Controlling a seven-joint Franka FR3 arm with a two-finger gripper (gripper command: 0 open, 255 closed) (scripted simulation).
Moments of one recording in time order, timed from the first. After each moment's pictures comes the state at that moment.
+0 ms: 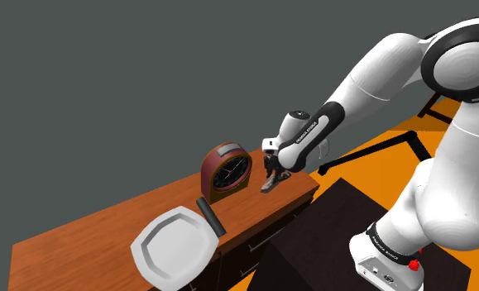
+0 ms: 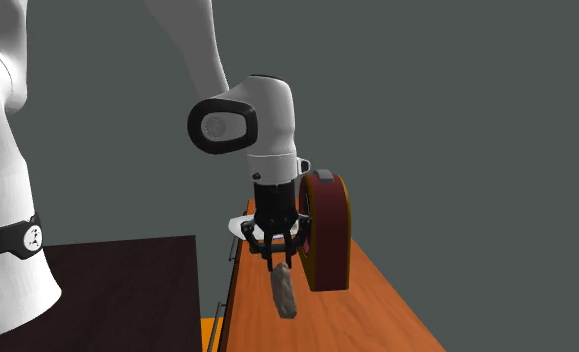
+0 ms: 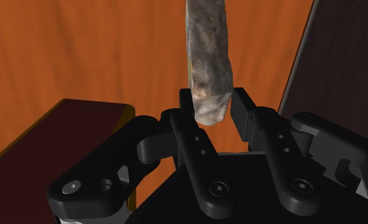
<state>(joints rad) 0.33 0.24 -0.18 -2.64 0.23 2.93 -1.64</state>
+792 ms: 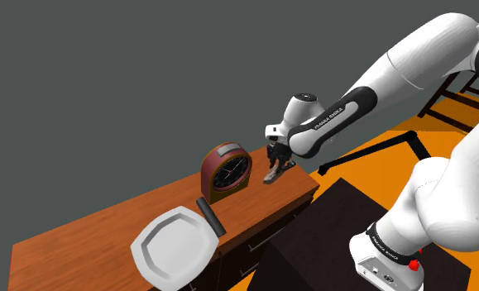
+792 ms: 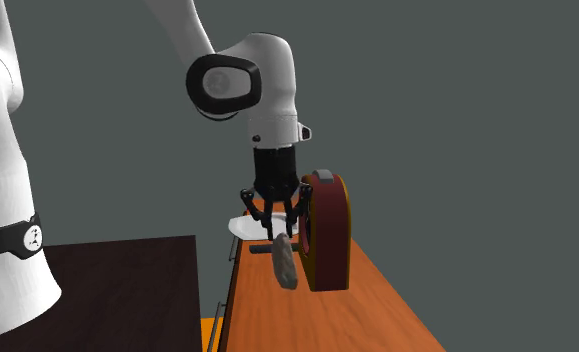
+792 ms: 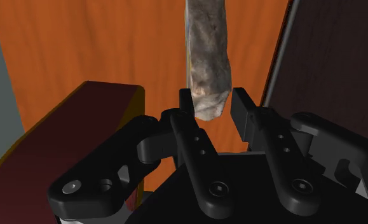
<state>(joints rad) 0.38 0.03 -0.28 -2.66 0.05 2.75 -1.51</state>
